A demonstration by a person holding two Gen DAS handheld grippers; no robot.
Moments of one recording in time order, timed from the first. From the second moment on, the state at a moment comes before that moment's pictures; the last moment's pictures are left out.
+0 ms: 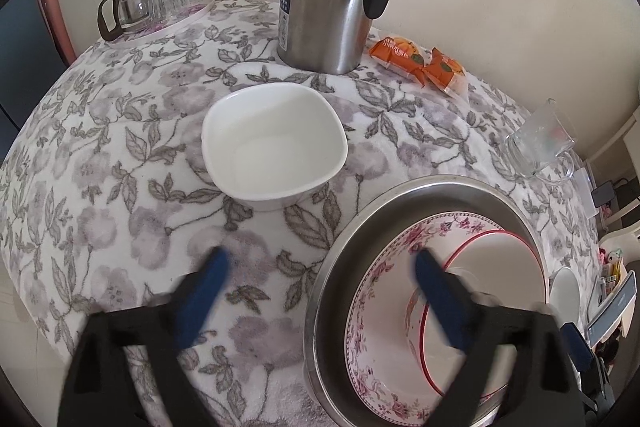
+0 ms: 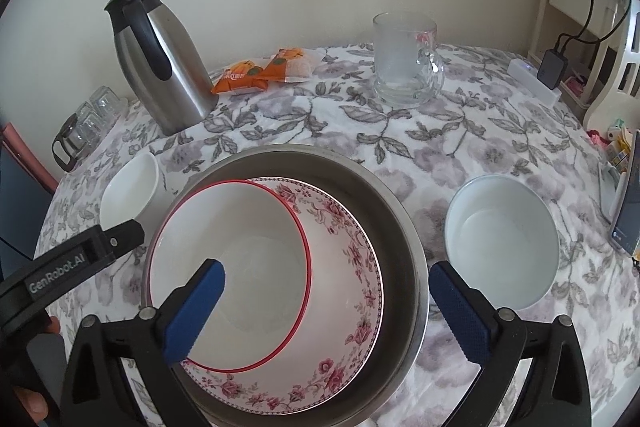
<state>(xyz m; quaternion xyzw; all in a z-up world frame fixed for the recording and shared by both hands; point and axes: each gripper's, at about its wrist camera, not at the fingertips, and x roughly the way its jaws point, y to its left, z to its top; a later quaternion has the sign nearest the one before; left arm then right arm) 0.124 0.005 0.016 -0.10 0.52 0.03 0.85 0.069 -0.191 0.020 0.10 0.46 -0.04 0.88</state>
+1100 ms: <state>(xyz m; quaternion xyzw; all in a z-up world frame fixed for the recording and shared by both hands) 0.109 0.013 0.035 -0.12 0.50 0.03 0.86 0.032 -0.253 0.036 0.18 0.42 -0.09 0.88</state>
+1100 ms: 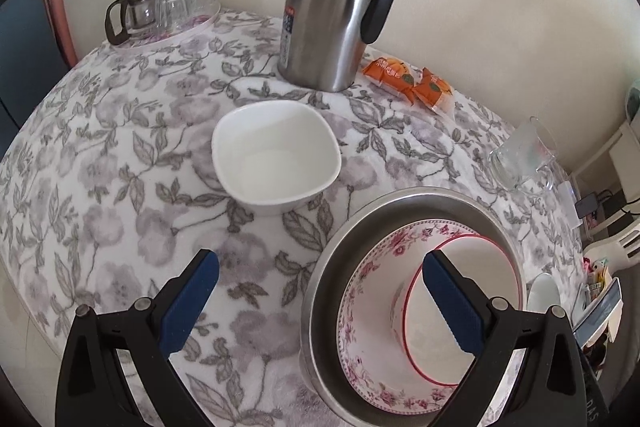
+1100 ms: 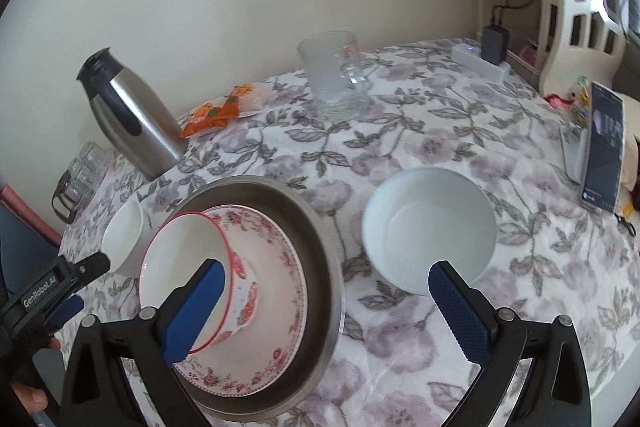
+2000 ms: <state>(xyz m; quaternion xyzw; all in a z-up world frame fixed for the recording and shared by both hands) 0.114 0.033 -0.008 -0.16 0.56 0.05 0.81 0.023 -0.264 -0.029 0.30 0.47 -0.06 0.83</state>
